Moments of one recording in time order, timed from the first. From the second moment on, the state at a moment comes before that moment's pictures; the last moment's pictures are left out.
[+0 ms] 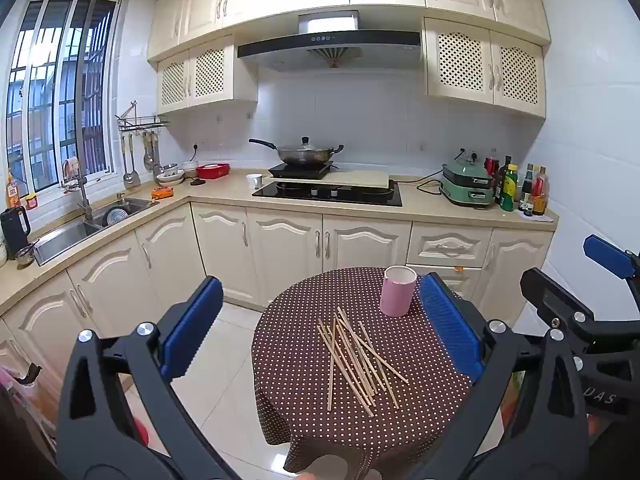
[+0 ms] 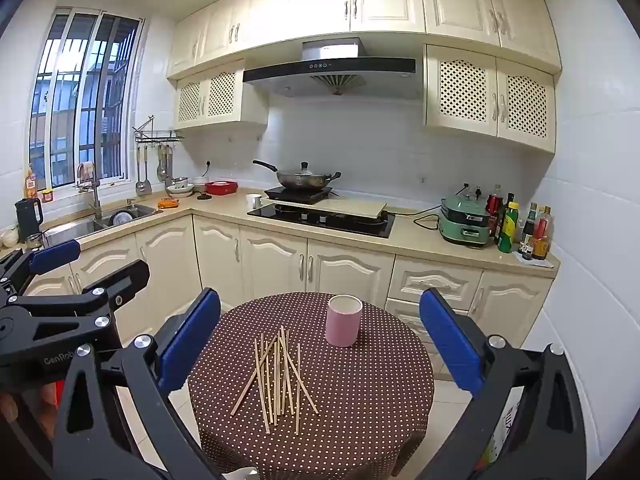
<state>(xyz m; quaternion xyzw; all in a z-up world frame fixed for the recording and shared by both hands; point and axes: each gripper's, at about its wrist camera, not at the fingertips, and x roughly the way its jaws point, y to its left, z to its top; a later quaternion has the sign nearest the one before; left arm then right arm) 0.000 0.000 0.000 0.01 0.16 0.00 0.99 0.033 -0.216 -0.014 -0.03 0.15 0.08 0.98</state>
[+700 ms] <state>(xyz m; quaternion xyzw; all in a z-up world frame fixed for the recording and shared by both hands) 0.009 0.003 0.001 0.01 0.17 0.00 0.99 0.037 -0.212 -0.018 -0.03 0.15 0.08 0.99</state>
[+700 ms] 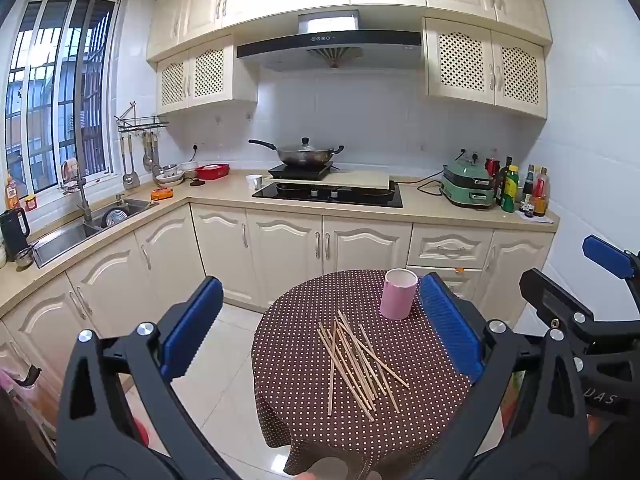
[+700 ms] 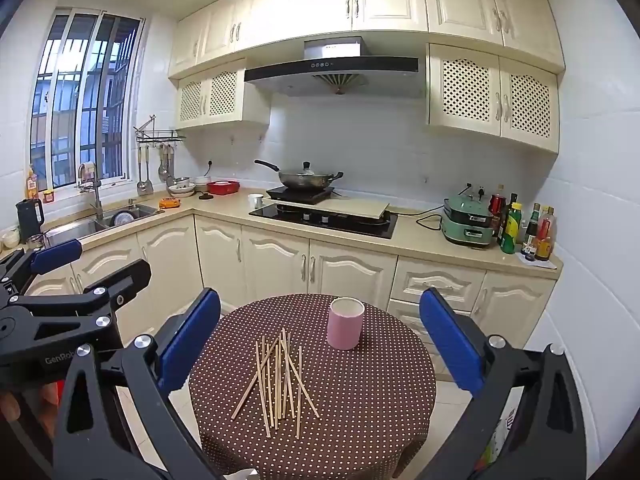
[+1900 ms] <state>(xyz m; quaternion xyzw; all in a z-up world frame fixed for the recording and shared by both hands) 0.010 0.006 -0.004 0.01 0.17 -0.01 0.98 0.040 -0.212 -0.019 -0.02 0.15 0.08 0.99</state>
